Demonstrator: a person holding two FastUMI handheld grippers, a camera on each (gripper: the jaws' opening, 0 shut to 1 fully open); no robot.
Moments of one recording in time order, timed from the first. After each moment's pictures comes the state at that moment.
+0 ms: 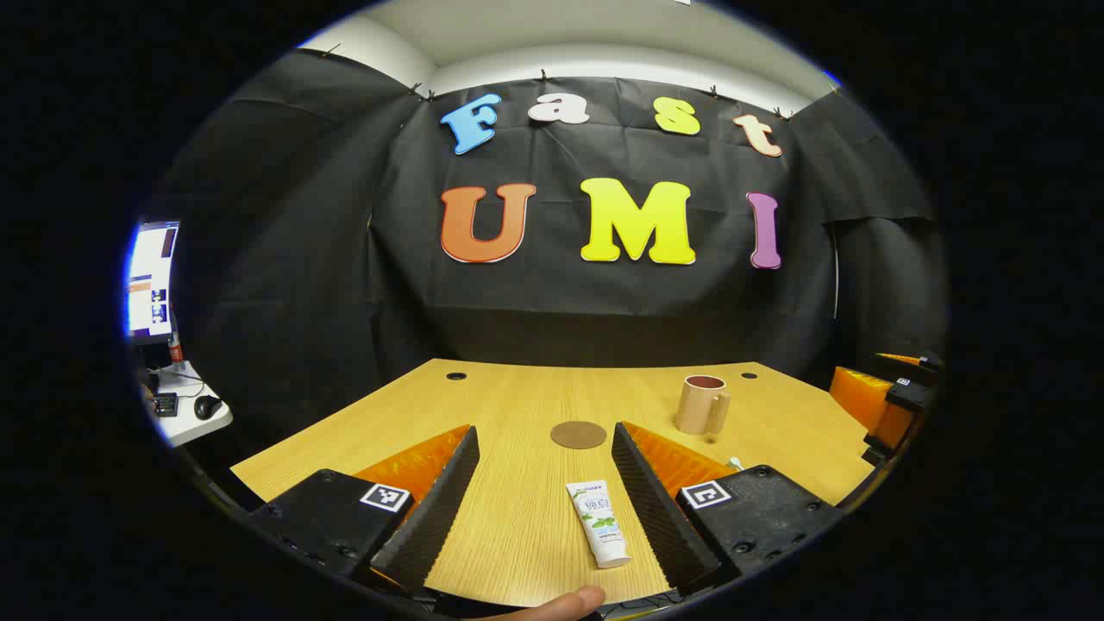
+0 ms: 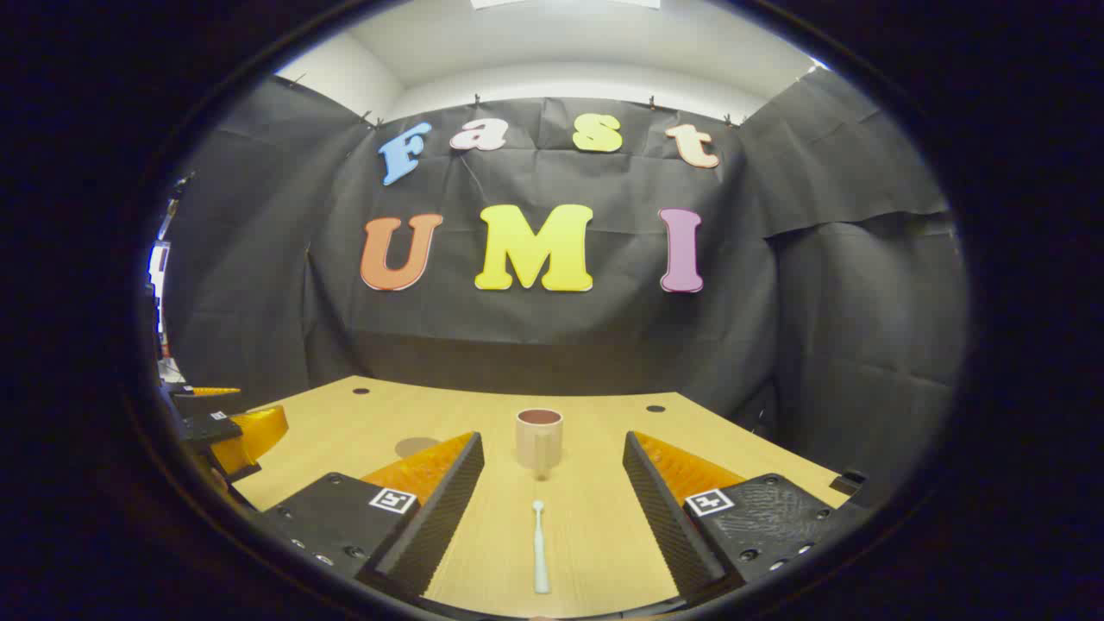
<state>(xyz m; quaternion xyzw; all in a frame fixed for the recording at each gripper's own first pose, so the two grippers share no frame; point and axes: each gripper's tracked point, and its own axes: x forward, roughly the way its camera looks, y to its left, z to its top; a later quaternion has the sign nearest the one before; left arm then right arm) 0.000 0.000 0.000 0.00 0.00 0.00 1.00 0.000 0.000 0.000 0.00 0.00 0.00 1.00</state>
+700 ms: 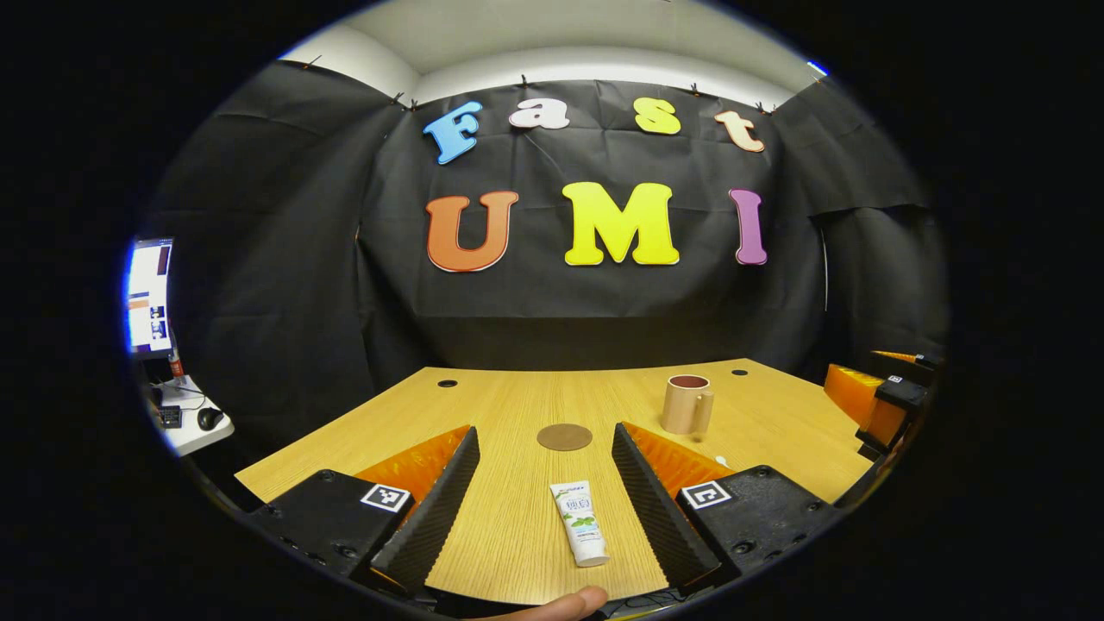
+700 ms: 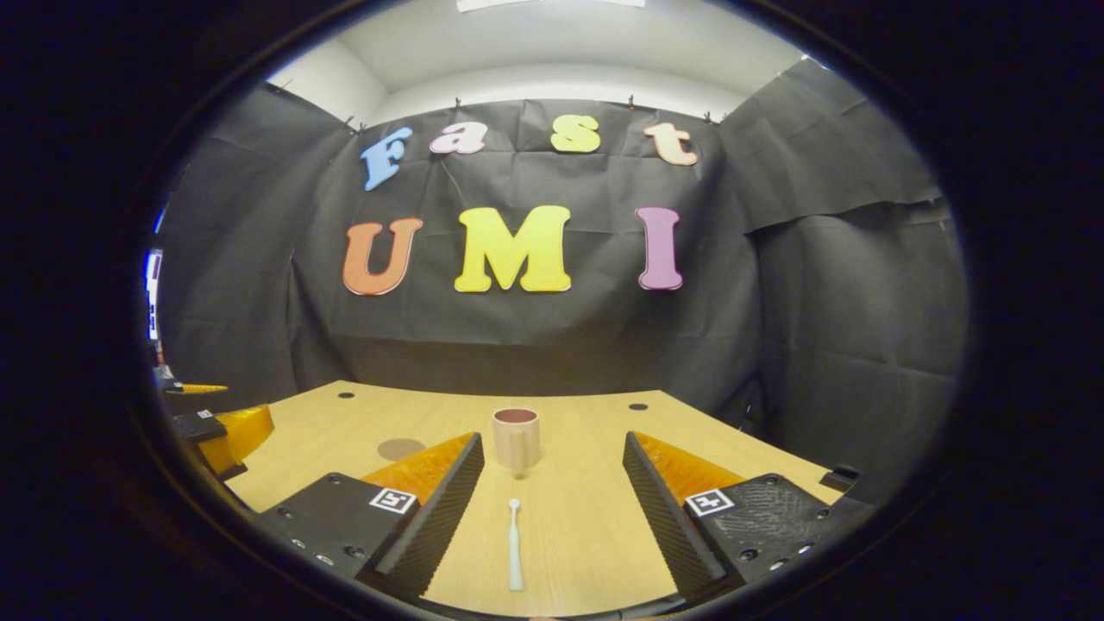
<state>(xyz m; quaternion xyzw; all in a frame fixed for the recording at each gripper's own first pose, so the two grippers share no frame) -0.014 -0.027 0.009 0.02 -0.01 -0.02 1.00 -0.002 -0.030 0.001 0.02 -0.01 -0.02 1.00</state>
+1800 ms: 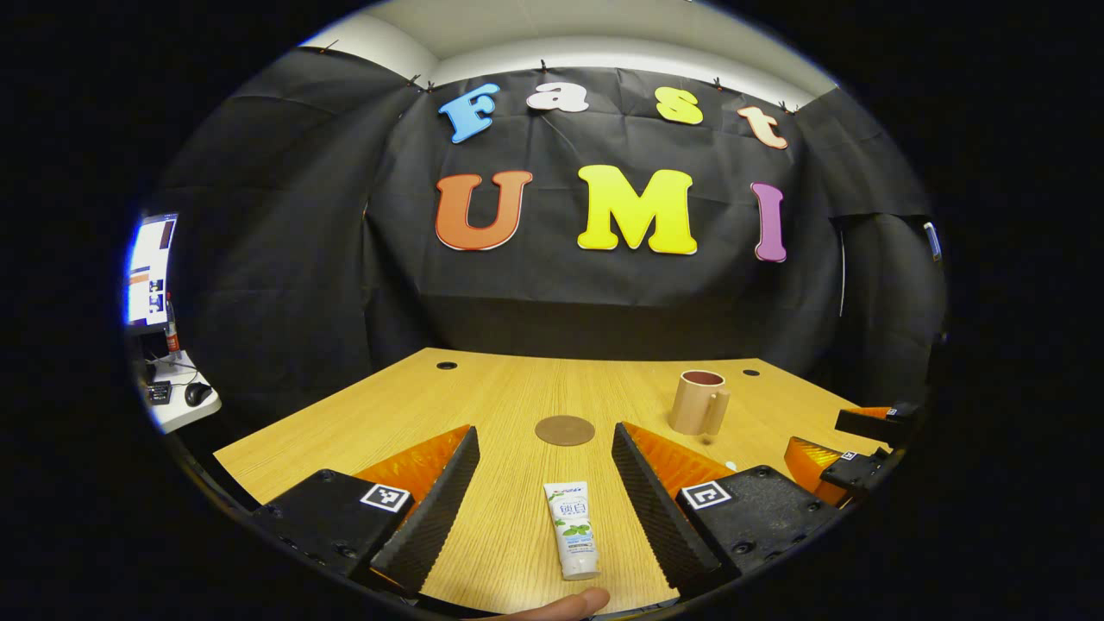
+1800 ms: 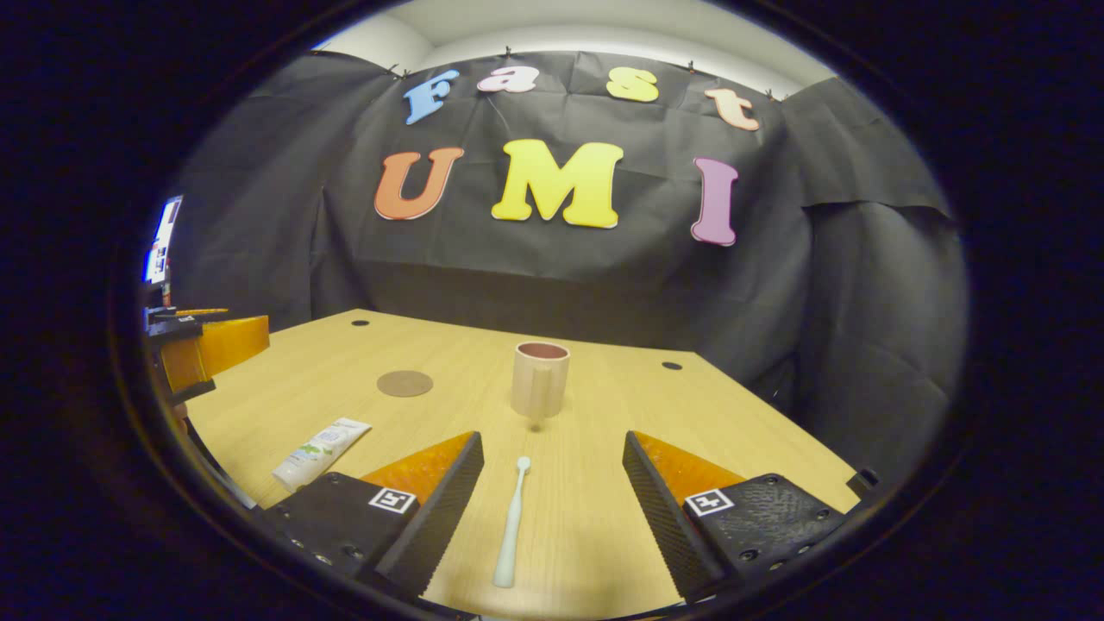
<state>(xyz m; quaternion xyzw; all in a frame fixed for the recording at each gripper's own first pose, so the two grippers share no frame) 0.029 -0.029 -0.025 0.00 0.03 0.00 1.00 0.057 -0.010 -0.096 -0.04 0.12 0.03 0.99</state>
